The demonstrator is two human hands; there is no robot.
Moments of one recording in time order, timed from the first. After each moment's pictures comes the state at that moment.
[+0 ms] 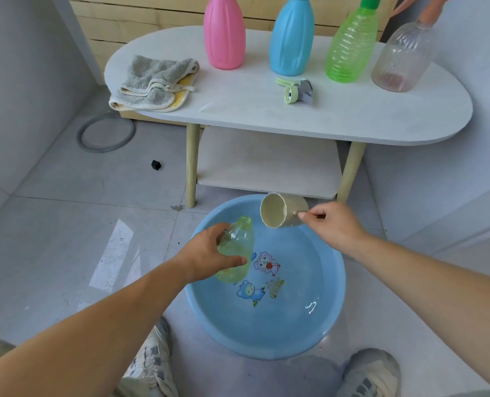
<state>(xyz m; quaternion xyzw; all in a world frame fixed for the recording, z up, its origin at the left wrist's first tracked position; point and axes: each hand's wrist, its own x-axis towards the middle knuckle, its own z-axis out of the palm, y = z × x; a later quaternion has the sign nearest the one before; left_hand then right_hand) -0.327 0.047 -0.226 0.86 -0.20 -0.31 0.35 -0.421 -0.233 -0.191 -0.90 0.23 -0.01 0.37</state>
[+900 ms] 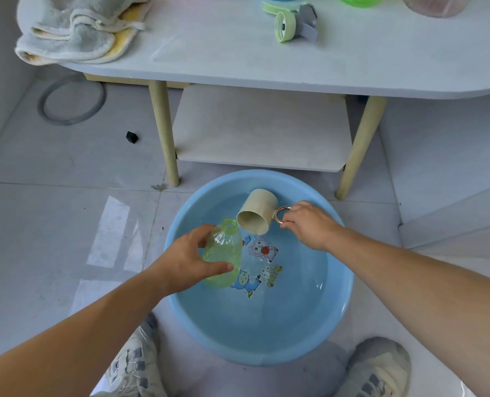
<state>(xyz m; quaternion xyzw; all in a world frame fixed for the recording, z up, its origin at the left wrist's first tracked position) -0.326 0.044 -0.272 0.85 -0.17 -0.35 0.36 -0.386 -0.249 -0.306 -0.97 0.04 0.20 0.16</state>
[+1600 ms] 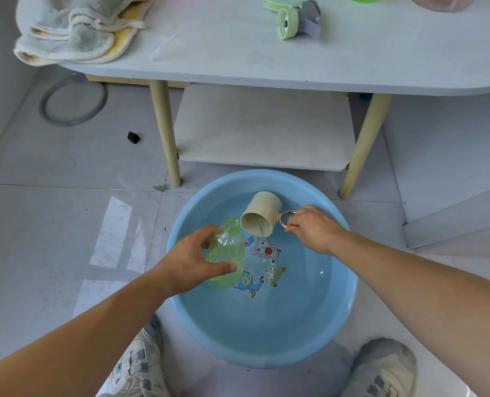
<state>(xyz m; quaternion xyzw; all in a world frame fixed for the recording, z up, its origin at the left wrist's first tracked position) -0.324 0.044 -0.276 0.84 -0.17 -0.36 0.37 -0.391 -0.250 -0.317 -0.96 0.05 0.21 0.17</state>
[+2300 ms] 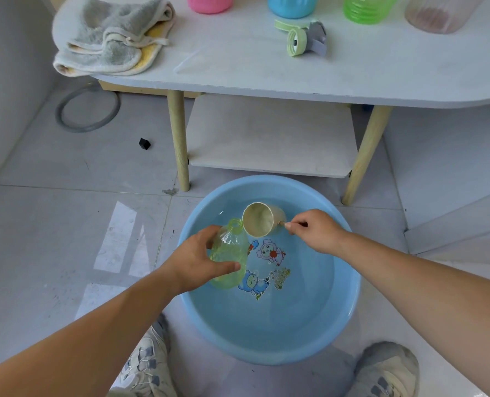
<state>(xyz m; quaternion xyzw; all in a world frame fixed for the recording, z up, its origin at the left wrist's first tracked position) -0.326 0.052 -0.269 0.86 -0.16 -0.34 0.36 -0.398 -0.233 -0.287 -0.89 0.20 0.17 0.37</state>
